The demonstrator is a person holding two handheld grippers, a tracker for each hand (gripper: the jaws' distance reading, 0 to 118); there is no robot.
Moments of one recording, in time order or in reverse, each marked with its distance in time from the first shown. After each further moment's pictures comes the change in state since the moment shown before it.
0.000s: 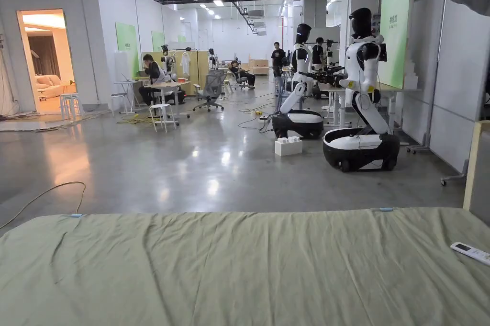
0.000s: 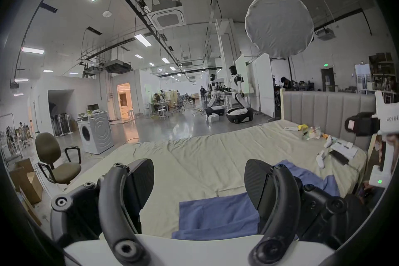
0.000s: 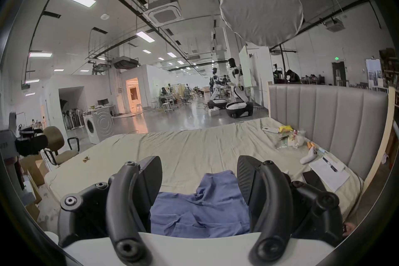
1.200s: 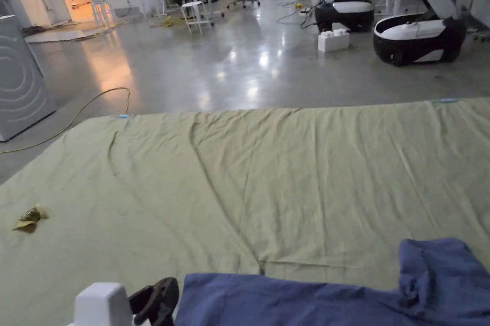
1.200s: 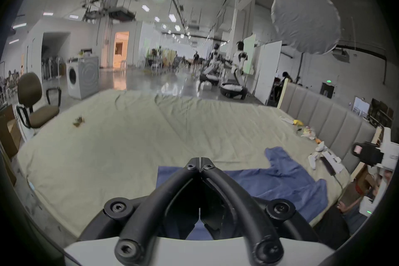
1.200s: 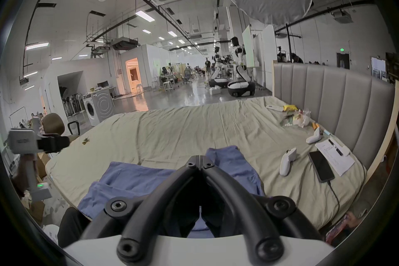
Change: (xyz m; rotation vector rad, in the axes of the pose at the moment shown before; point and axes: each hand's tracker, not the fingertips) left arm -0.053 -0.092 -0.130 -0.344 -0.062 0.264; right arm -0.003 -0.041 -0.035 -0.200 0.001 -0.019
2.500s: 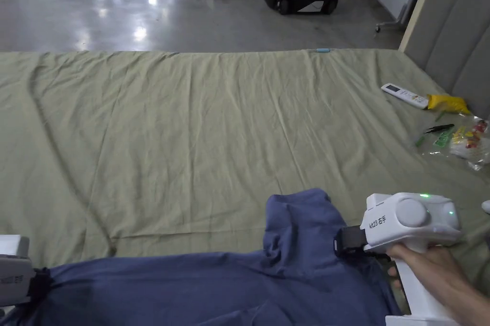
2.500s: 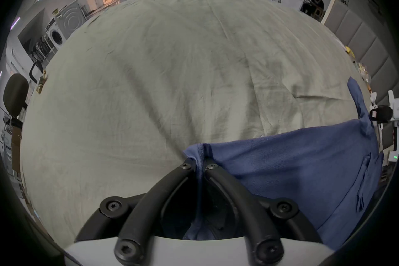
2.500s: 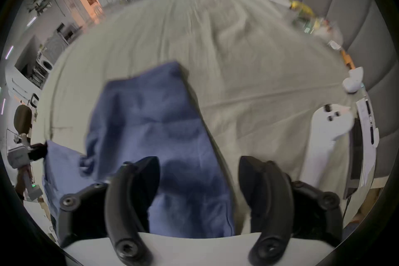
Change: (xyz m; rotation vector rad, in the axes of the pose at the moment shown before) left arm -0.015 -0.039 -0.265 -0.670 0.112 -0.135; right arm 0.156 -0.045 -0.351 -0.904 -0.139 -0.072
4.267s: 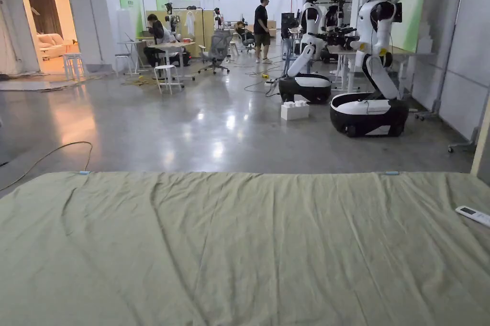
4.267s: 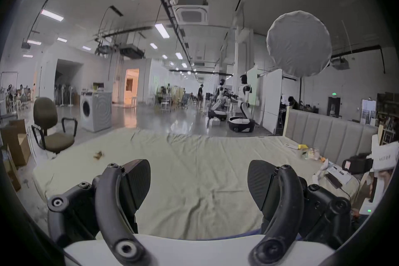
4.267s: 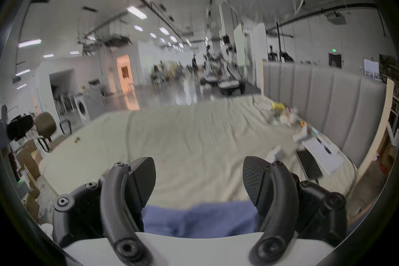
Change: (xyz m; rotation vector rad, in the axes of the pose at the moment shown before) left arm 0.024 -0.207 0.356 1.034 0.002 0.096; right arm -0.093 -0.273 0.290 0.989 0.108 0.063
